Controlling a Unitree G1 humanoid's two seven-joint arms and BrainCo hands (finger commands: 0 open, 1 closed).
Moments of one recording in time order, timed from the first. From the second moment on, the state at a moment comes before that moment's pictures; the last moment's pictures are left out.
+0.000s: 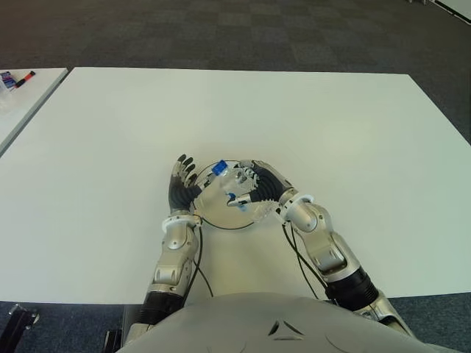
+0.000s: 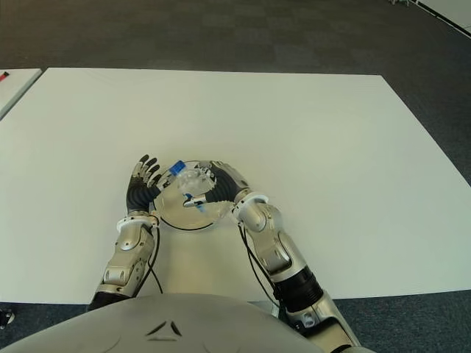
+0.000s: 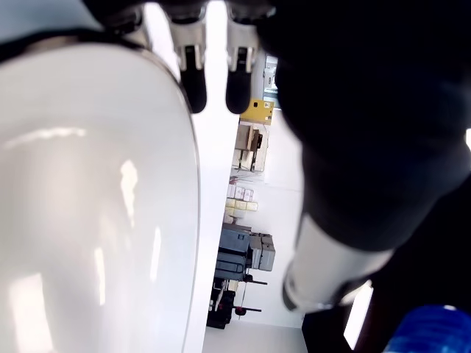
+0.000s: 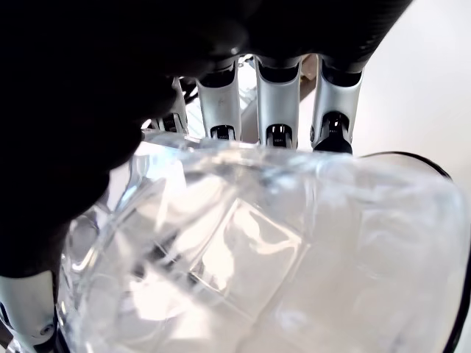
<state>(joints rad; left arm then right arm) 0.20 -0.06 -0.13 0.10 -0.12 -0.13 0.28 -0.06 -0.21 0.45 -0.14 -0.54 0.18 0.24</state>
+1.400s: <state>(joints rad) 0.20 -0.06 -0.13 0.10 -0.12 -0.15 0.32 -0.33 -0.16 0.46 0.21 -0.55 0.17 0.23</state>
